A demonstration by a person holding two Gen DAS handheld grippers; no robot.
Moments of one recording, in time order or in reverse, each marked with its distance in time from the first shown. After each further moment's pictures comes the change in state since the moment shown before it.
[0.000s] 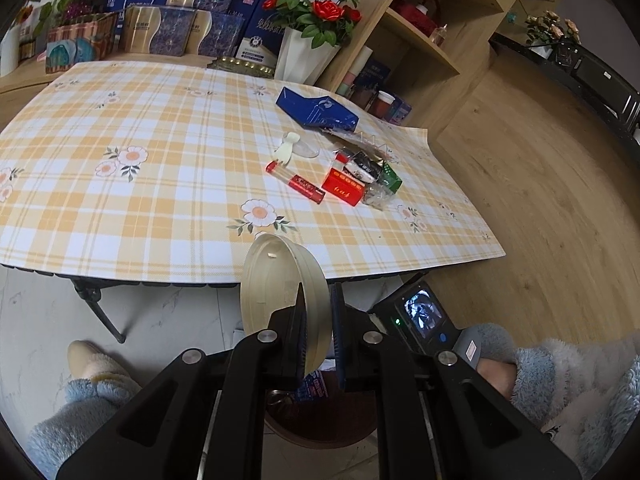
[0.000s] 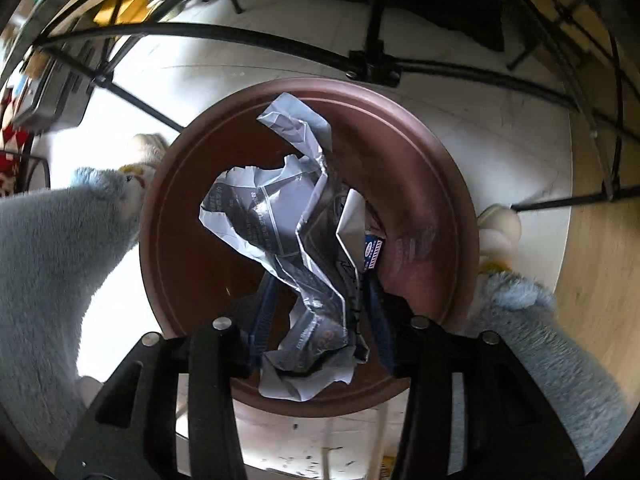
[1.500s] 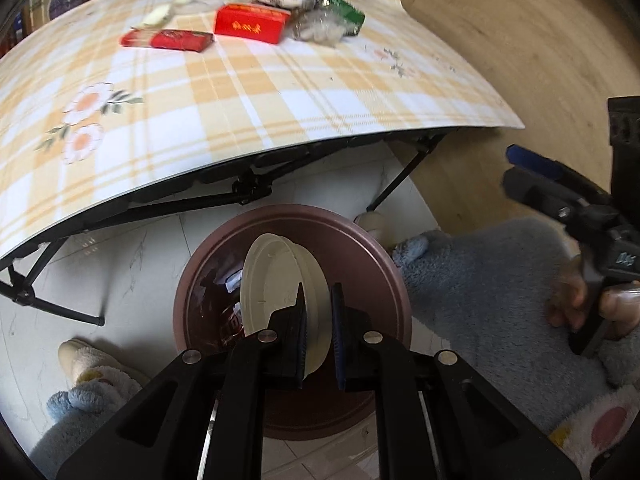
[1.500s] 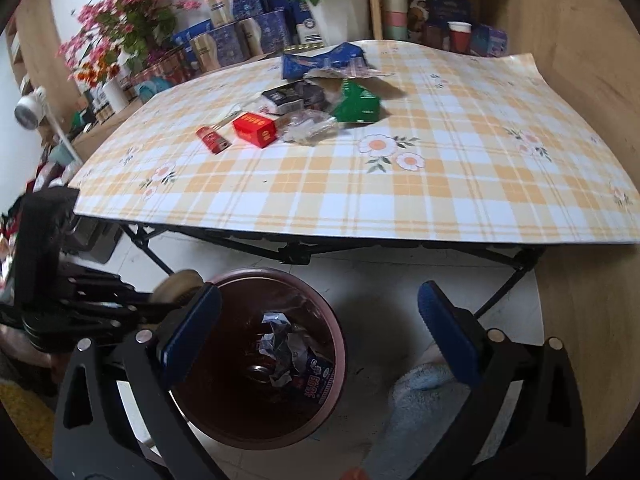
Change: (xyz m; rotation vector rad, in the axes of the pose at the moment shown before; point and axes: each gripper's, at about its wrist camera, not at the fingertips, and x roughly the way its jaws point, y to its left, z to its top) left arm 0.163 -0.063 -0.050 0.225 0.396 0.011; right arm -0.152 -0.103 -0.073 0.082 -0.692 0.050
